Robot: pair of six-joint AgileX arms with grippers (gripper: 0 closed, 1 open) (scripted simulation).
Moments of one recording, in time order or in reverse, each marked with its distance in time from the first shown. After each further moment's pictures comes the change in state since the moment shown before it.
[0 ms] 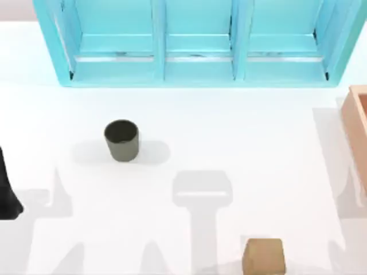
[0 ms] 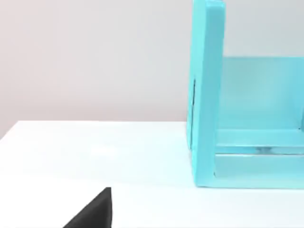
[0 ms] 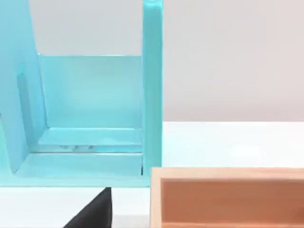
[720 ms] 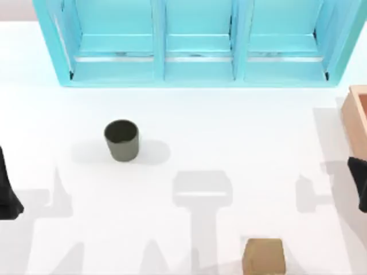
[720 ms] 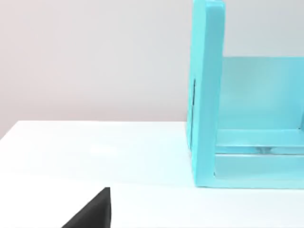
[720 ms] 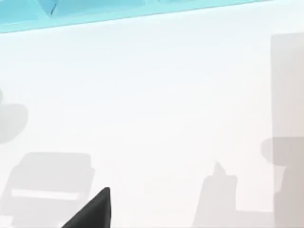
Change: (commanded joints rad) left arm 0.000 0.000 0.000 0.000 0.000 0.000; right arm 0.344 0.580 0.446 -0.423 -0.004 0.346
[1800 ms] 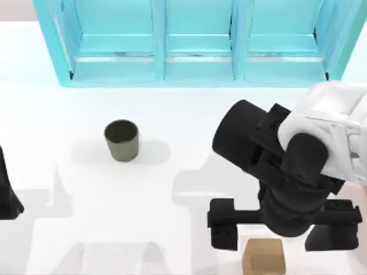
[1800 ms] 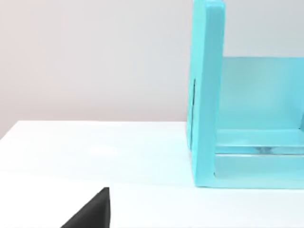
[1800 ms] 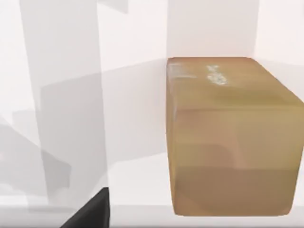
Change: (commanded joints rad) left arm 0.000 0.000 0.000 0.000 0.000 0.000; right arm 0.553 1.036 0.718 -0.694 -0.001 0.562
